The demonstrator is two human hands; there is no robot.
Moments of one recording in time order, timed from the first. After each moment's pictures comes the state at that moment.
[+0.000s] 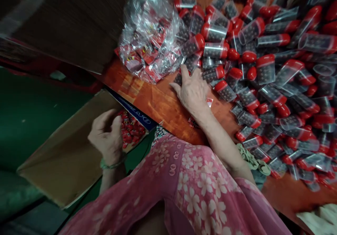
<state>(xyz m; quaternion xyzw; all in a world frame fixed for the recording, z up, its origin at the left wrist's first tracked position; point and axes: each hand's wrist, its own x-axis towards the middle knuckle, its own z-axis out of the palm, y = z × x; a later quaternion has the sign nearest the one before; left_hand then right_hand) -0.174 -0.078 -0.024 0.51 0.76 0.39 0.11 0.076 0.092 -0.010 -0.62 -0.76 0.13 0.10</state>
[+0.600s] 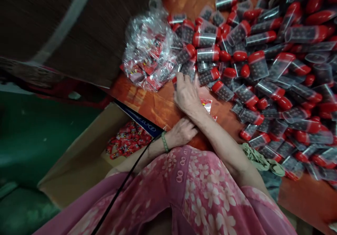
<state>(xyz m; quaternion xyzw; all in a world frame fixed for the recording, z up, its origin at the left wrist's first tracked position) -0.024 -0.017 -0.046 0.93 0.28 0.20 0.10 0.070 0.094 -0.025 -0.57 -0.77 0.21 0.19</state>
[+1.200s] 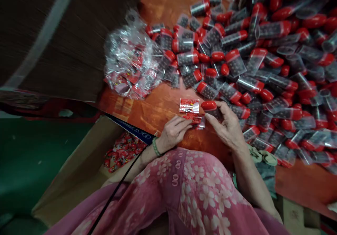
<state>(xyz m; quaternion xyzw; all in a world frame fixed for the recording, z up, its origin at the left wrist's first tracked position) -0.019 -0.007 -0.047 0.84 0.35 0.37 0.22 0.205 -0.012 0.018 -0.59 -0.60 0.37 0.38</state>
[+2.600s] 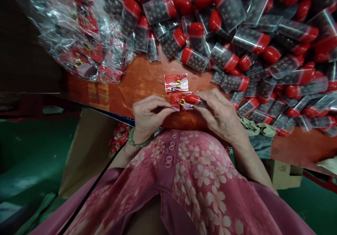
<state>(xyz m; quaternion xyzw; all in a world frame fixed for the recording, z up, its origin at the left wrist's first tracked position) -0.029 0.006 -0.004 0.73 0.43 0.37 0.38 0.204 -0.041 0.041 -0.58 -0.70 0.30 0.29</state>
